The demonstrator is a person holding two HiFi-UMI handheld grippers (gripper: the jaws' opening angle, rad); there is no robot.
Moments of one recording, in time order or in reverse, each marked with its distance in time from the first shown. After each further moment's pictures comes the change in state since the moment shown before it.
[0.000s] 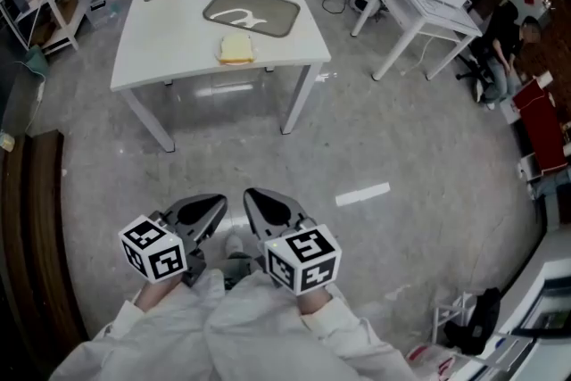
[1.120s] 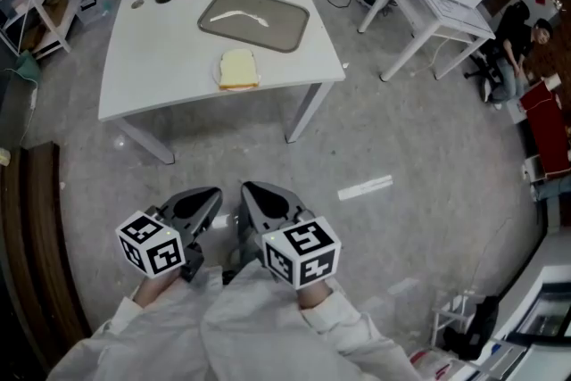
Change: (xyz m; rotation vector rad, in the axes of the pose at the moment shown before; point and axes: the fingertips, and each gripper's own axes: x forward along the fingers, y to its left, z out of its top) left arm 0.077 0.136 0.082 -0.037 0.029 0.048; right arm 0.136 -0.082 0.066 0.031 0.044 0.002
